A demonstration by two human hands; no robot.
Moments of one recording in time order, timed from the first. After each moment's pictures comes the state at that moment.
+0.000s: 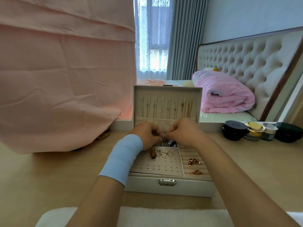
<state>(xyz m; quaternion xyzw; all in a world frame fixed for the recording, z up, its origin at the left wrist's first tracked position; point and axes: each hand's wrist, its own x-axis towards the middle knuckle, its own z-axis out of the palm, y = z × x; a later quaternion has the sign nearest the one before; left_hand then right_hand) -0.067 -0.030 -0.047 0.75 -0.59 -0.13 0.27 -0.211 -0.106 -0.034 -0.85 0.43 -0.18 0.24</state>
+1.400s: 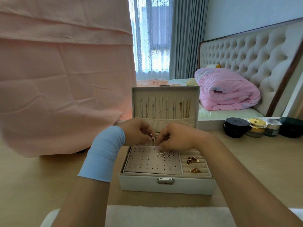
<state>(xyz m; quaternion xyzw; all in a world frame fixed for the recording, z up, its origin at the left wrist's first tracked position) -0.058 0.002 -0.005 0.74 -0.62 -0.19 0.19 -0.217 -0.096 -0.024 -0.92 0.26 -0.05 0.27</state>
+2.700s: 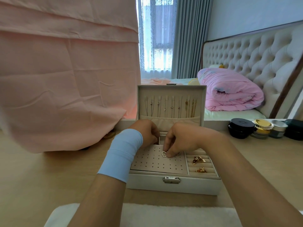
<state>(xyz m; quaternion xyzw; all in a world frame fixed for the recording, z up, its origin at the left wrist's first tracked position) -0.059 -0.017 -0.028 0.79 -0.58 -0.11 0.16 -0.215 -0.088 -0.018 -0.93 0.29 0.02 0.23</state>
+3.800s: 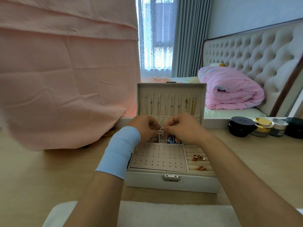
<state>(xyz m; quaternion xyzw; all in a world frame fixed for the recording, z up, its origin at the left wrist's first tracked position) -0.059 -0.017 -0.027 0.77 -0.55 -0.17 0.29 -0.209 -0.106 -0.039 -0.84 0.34 -0.24 0.35</state>
